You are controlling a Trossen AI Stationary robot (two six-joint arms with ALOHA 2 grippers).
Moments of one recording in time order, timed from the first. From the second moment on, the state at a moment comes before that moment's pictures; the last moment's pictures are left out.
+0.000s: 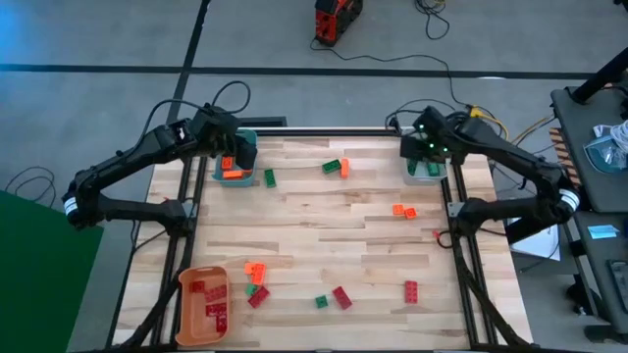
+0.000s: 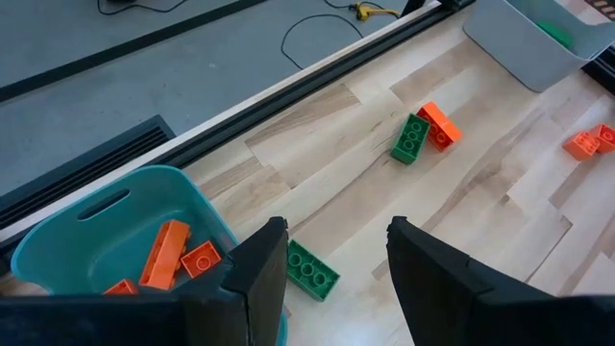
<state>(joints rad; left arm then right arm) 0.54 1.07 1.13 -0.83 -0.15 -0.35 -0.74 1.16 1.06 -1.14 0.13 0.91</state>
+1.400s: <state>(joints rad) 0.53 1.07 1.13 -0.82 -0.15 -0.35 -0.91 1.36 0.94 -1.01 0.06 0.73</state>
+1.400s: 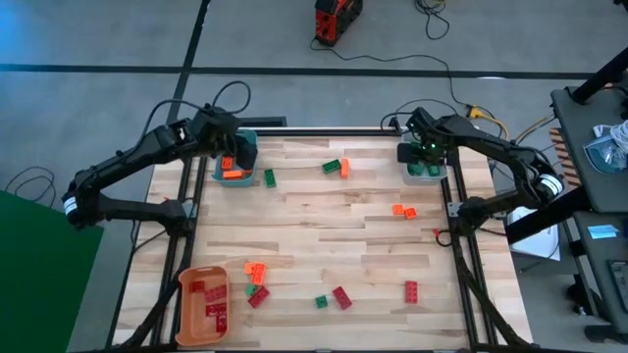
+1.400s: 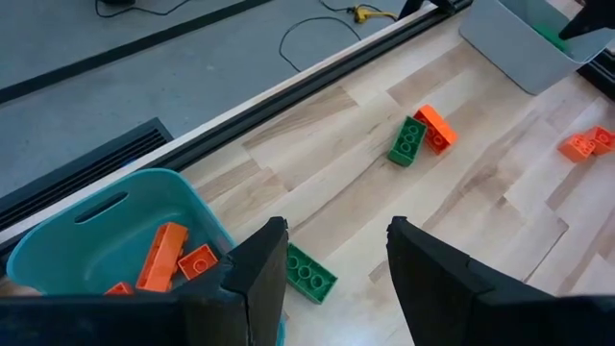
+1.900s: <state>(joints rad) 0.19 1.18 1.30 -0.79 -0.15 -0.52 -0.67 1.16 1.06 -0.97 0.02 0.57</state>
